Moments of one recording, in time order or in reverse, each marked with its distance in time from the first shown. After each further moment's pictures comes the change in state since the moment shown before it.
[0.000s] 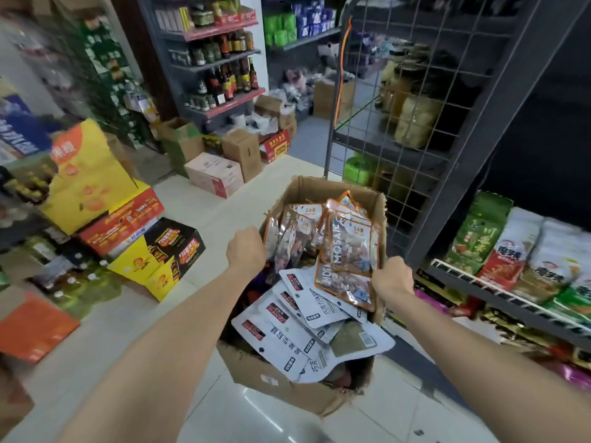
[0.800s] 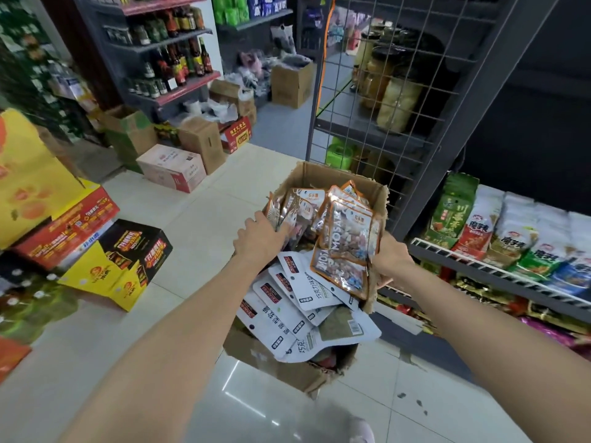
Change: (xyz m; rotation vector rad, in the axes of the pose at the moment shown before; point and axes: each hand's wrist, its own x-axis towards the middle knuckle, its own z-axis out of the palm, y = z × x) left_hand 0.028 0.002 0.015 -0.198 -0.170 0.135; right_hand -0.005 -0.023 -0.004 -0.224 -0.080 -0.014
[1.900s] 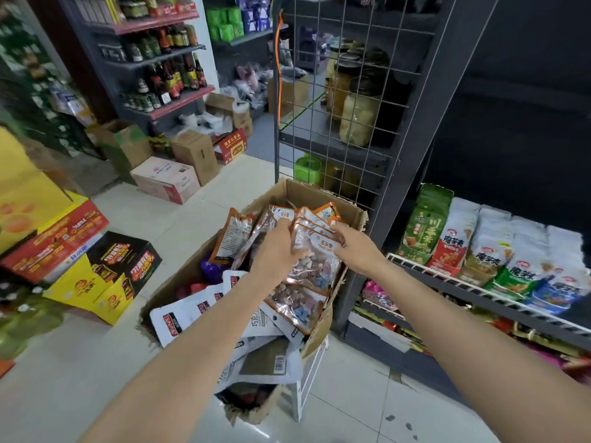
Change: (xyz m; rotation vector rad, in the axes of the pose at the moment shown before) left_hand -0.020 0.105 0.046 -0.249 -0.015 0.323; right_hand 0.041 0.018 -0.051 0.030 -0.108 -0.484
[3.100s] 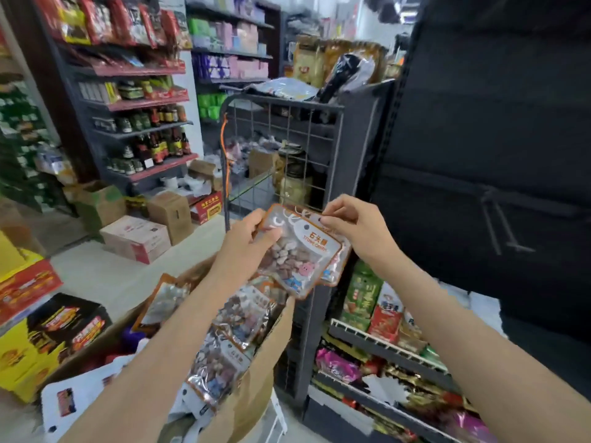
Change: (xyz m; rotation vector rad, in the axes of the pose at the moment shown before) left_hand 0.000 0.152 -0.047 -0.312 0.243 0.265; right_hand -0.055 -0.007 -0.188 0.437 0.358 -0.454
